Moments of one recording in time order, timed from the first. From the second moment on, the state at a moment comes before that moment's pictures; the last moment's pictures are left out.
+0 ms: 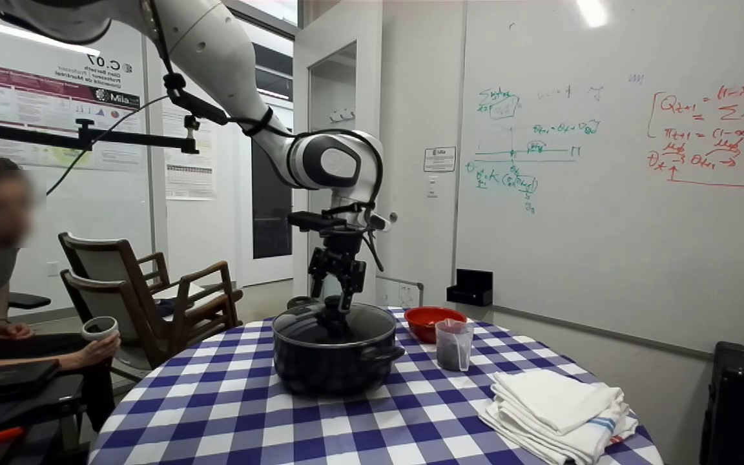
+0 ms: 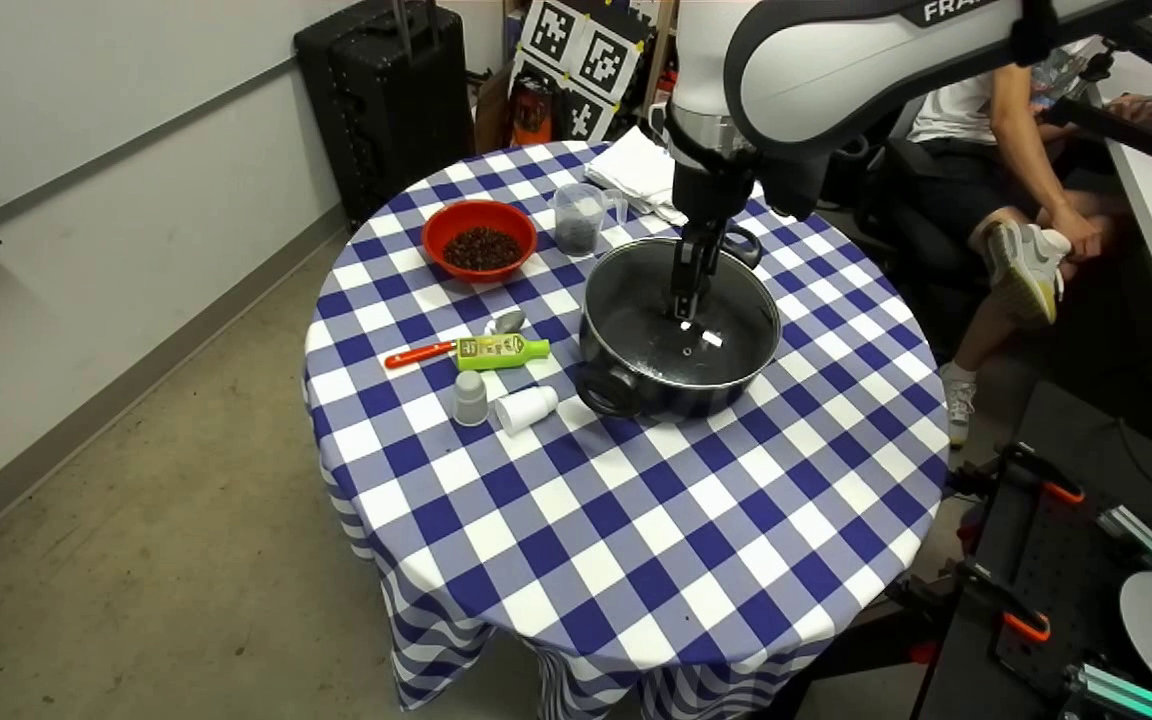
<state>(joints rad) 0.03 0.56 0.08 -1.70 -0.02 2.05 -0.15</state>
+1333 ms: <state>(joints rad) -0.01 0.46 0.05 -1.72 -0.03 2.06 -0.15</state>
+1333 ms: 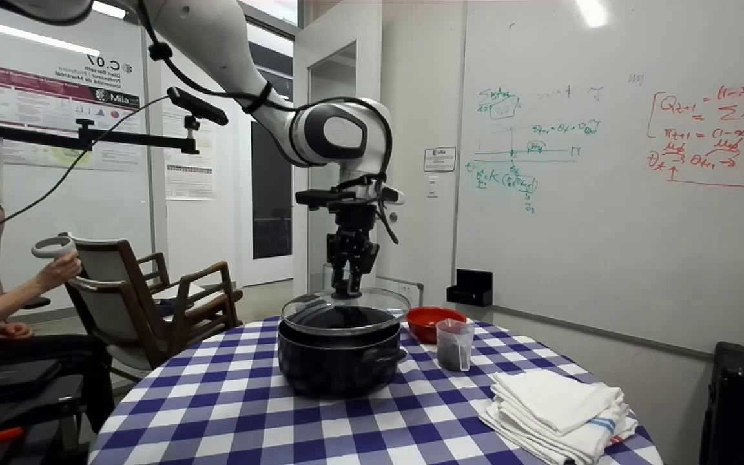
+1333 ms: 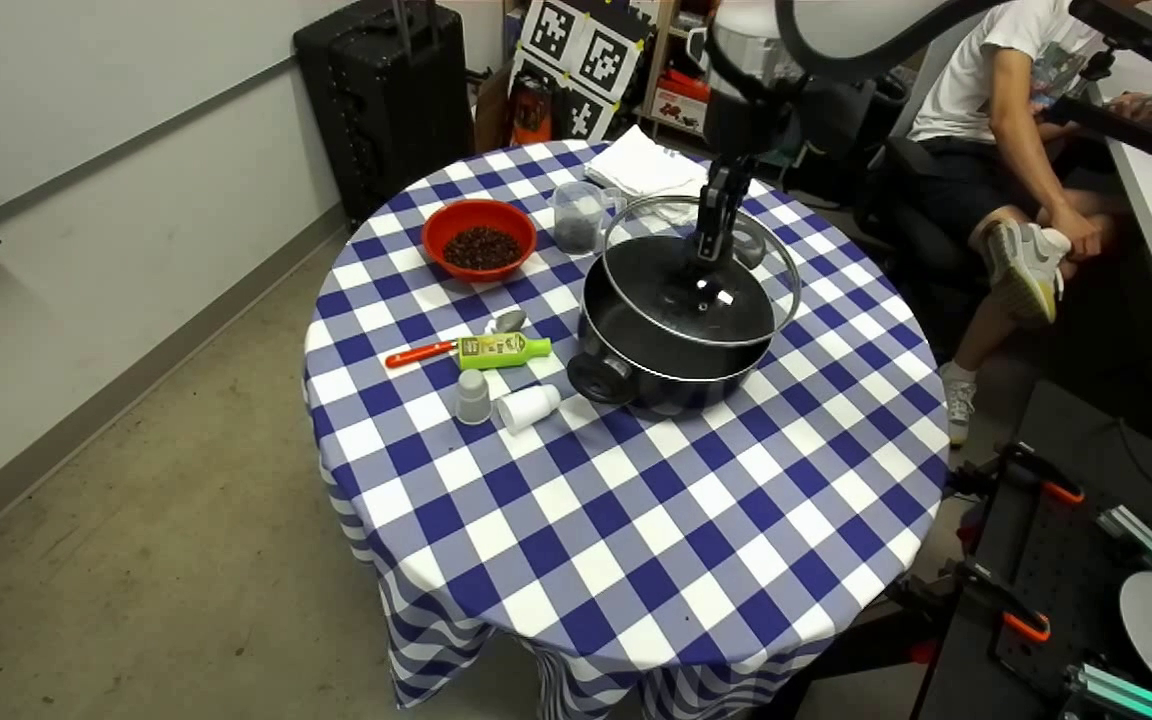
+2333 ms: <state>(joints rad) -0.14 -0.05 -0.12 -2.36 -0.06 2.04 -0.16</state>
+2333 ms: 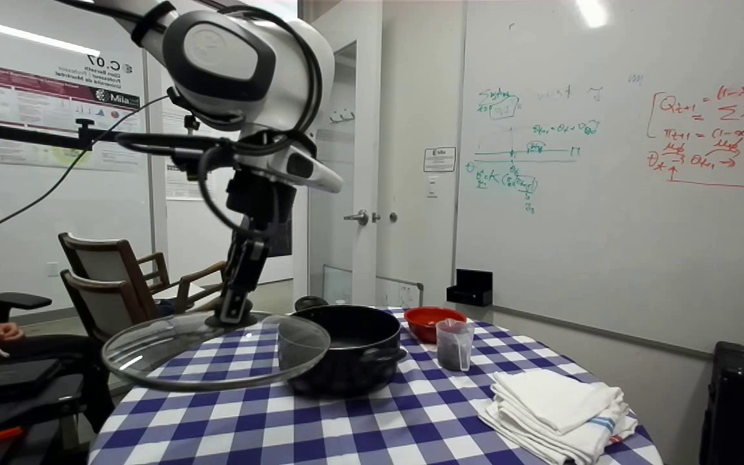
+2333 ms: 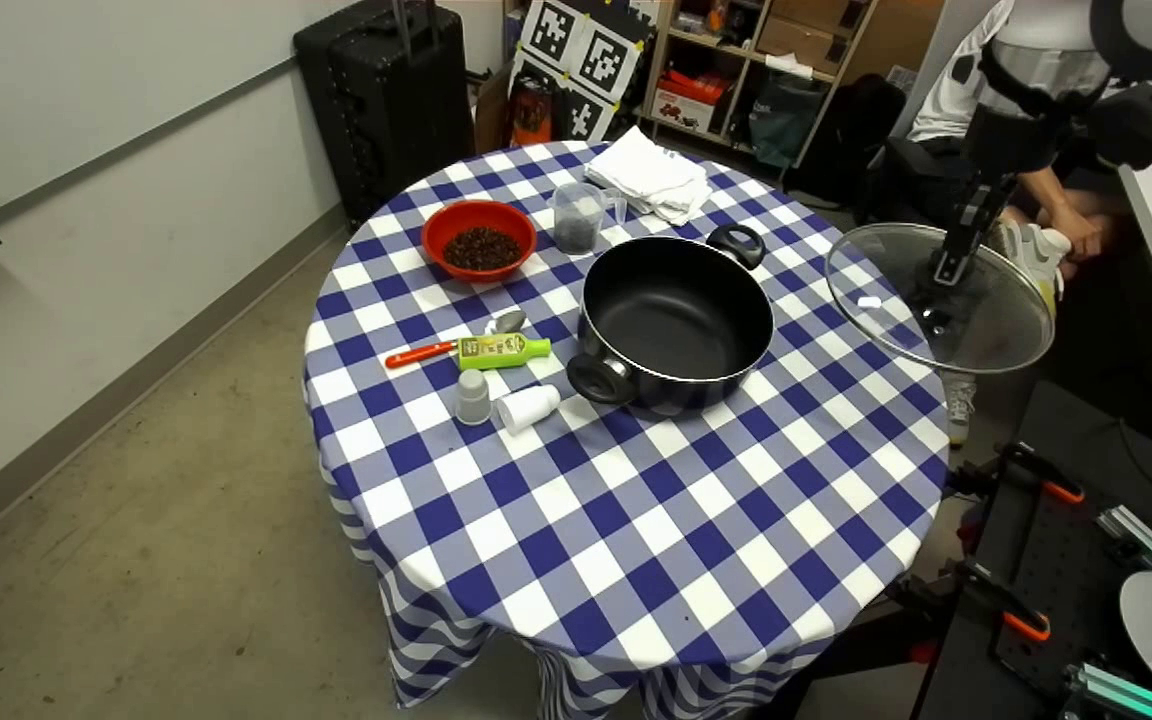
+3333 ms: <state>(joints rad) -0.18 0.17 -0.15 -2.48 0.19 2.42 -0.08</state>
